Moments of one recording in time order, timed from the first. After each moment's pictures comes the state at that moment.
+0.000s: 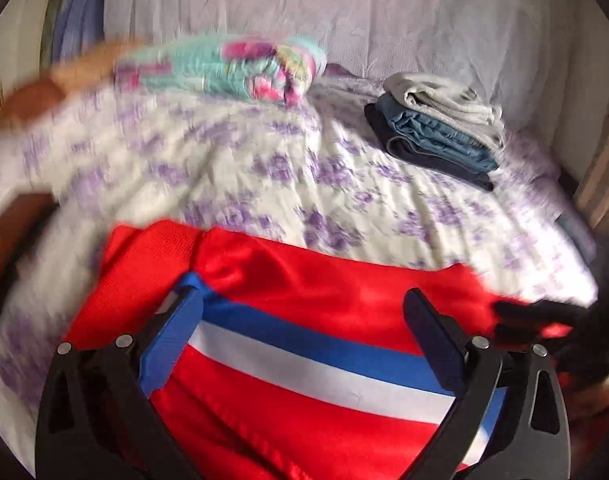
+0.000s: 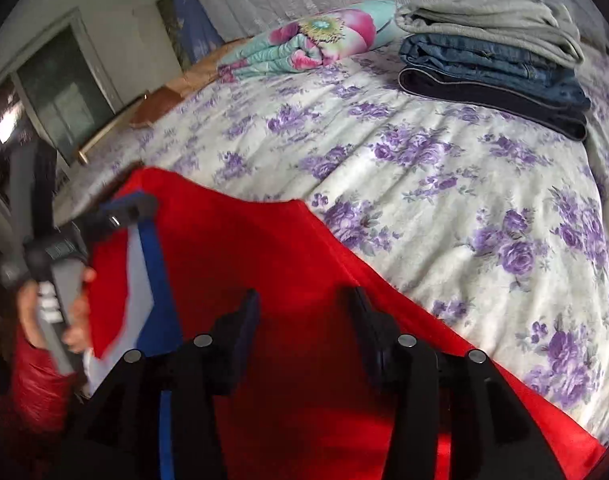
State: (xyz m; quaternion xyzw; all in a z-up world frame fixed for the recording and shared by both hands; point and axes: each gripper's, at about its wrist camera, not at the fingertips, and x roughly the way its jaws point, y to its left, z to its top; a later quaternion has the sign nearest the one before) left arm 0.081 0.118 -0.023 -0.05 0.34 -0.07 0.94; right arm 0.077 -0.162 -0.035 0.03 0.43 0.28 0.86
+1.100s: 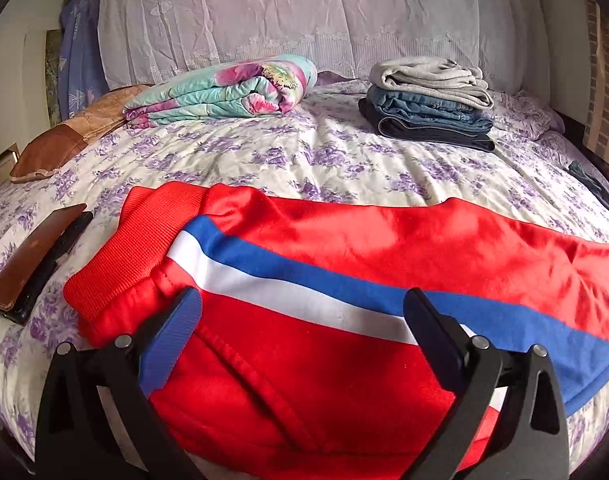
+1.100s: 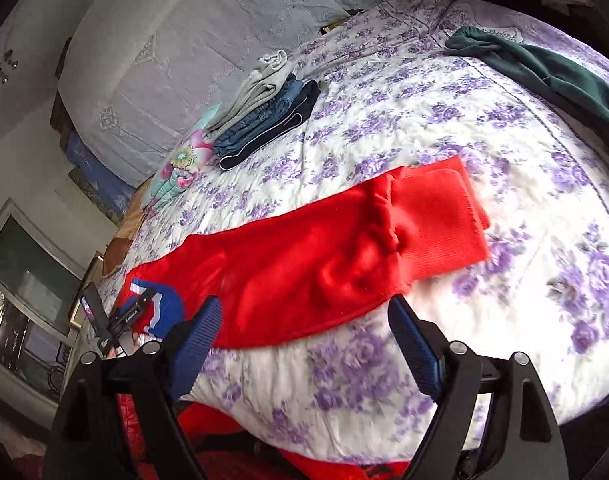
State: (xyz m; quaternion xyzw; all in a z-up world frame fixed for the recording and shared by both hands) left arm 0.030 0.098 -0.039 0.02 0.30 -0.05 0.95; right arm -0.145 -0.404 -0.011 0.28 0.36 0.09 0.89
